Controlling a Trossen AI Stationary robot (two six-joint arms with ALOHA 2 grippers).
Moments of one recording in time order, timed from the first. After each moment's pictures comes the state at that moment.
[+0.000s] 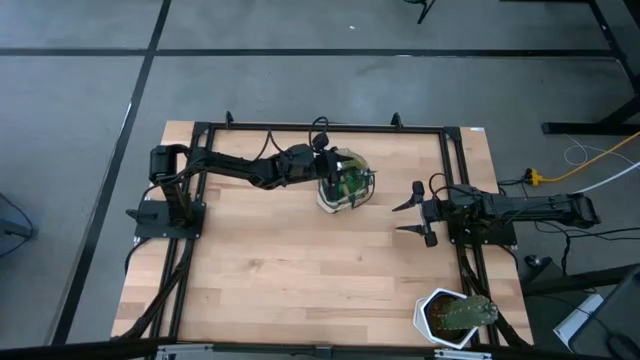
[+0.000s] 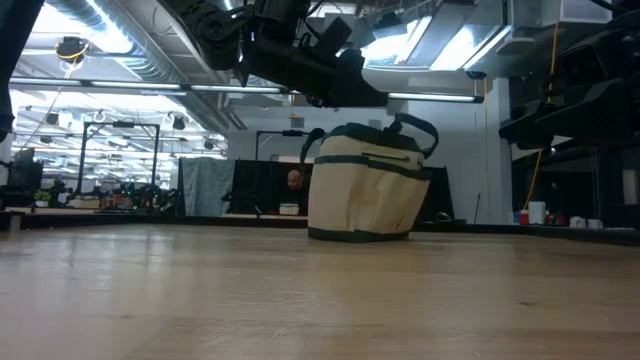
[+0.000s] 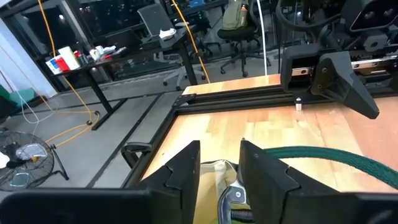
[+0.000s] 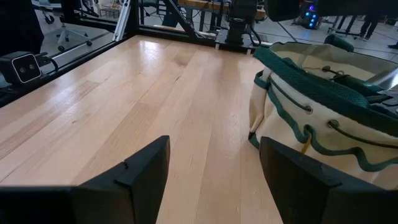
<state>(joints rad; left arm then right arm) 0.21 1.78 1.07 0.55 -0.14 0.25 -0.02 0.28 0.01 0.04 -0.19 -0.15</state>
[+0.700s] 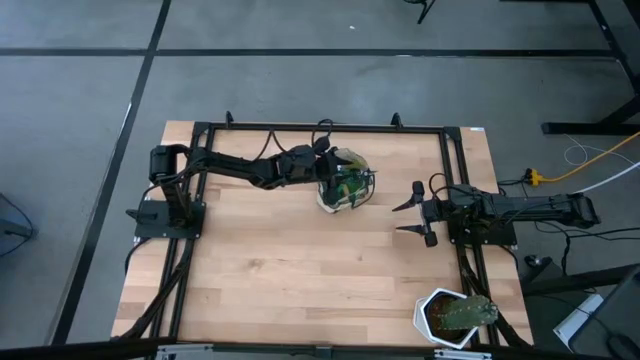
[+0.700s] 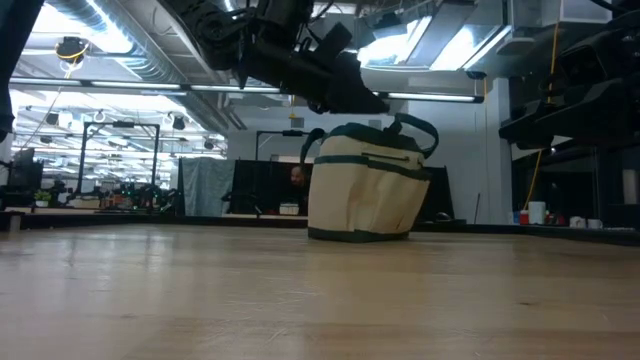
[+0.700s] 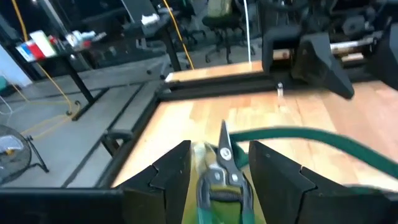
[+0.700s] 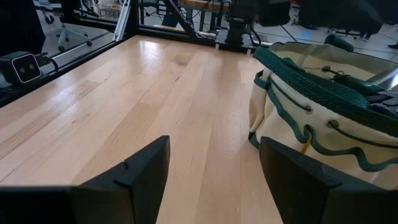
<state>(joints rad) 0.21 1.78 1.07 0.49 -0.08 0.22 -0.02 0.28 0.01 0.04 -0.19 -0.15</state>
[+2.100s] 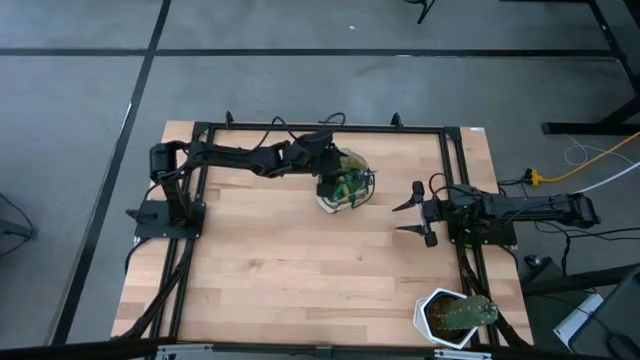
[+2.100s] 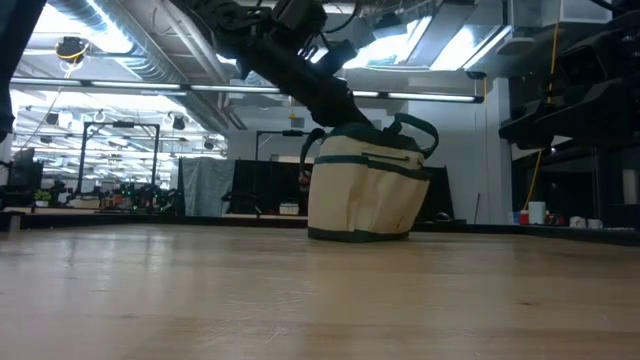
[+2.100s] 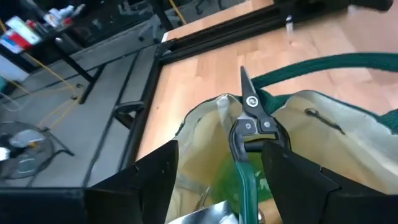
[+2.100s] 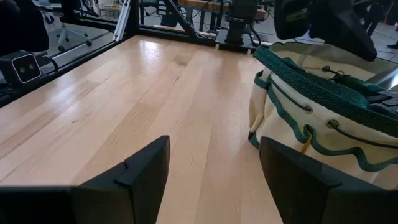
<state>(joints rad) 0.27 1.78 1.19 0.15 -0.06 0.43 -0.02 0.28 0.01 0.04 -0.18 -0.15</state>
